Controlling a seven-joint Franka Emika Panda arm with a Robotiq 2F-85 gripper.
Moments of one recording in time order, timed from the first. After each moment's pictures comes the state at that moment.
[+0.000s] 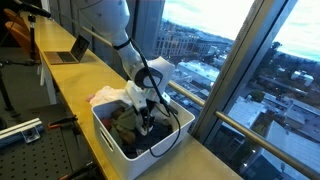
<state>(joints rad) -0.07 0.70 0.02 -1.78 0.04 2.28 -0.01</state>
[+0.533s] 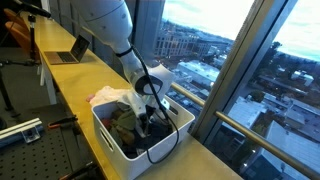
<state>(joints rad) -0.08 0.76 0.02 -1.75 0.05 2.29 -0.01</state>
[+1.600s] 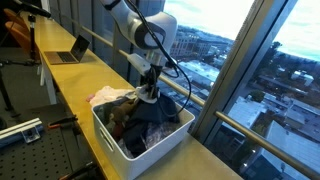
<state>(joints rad) -0.02 0.43 0.03 -1.82 0.05 2.21 0.00</state>
